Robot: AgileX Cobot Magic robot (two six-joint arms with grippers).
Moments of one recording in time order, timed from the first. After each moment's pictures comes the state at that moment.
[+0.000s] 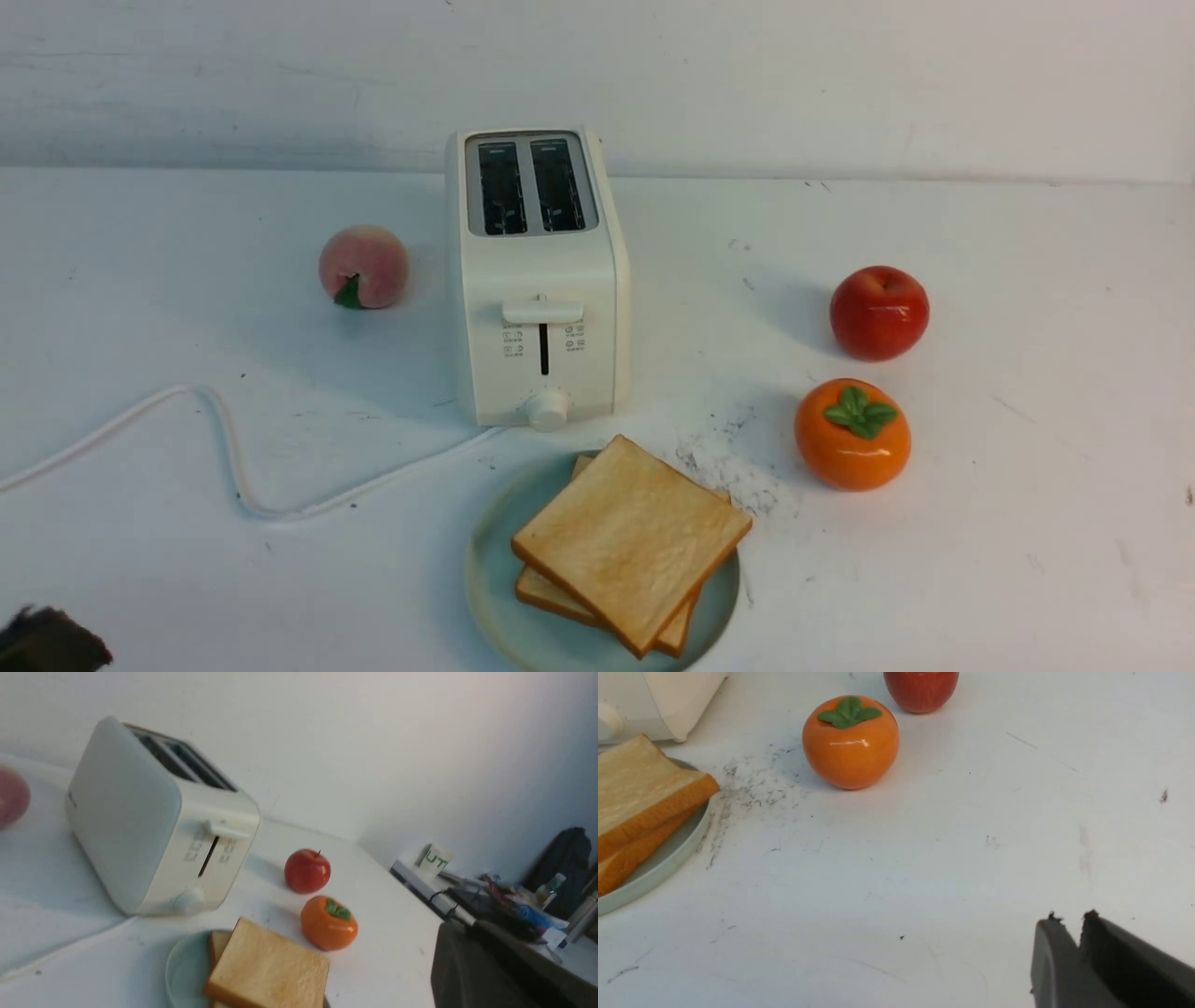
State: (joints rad) right arm 0.06 -0.01 0.01 0.12 0.40 -0.08; left arm -0.51 -0.01 -0.20 -0.37 0.23 -0.22
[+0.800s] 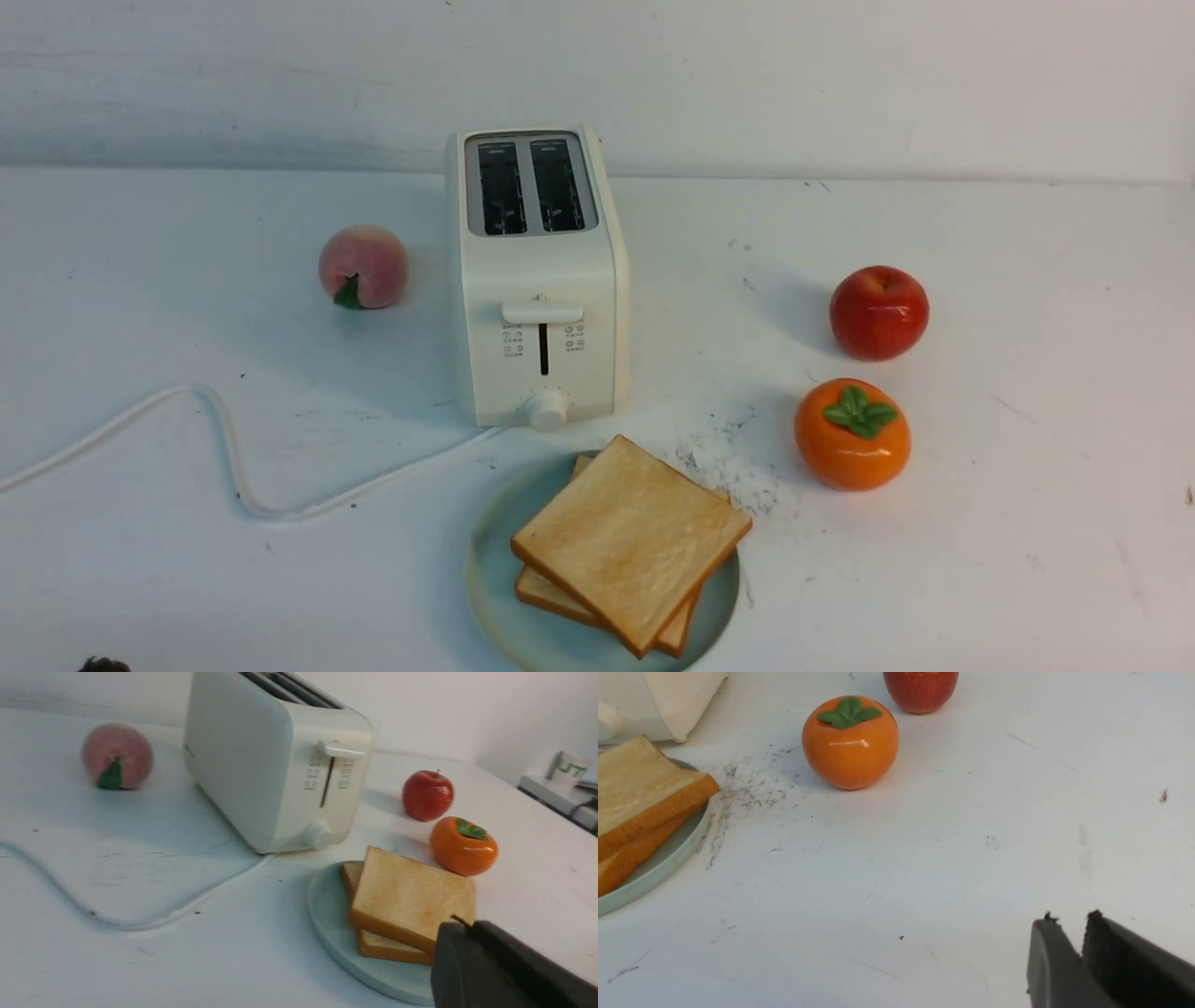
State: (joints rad) right arm 0.06 -0.01 0.01 0.12 0.40 -0.08; left arm -0.41 -0.01 -0.08 -0.11 0.26 -0.22
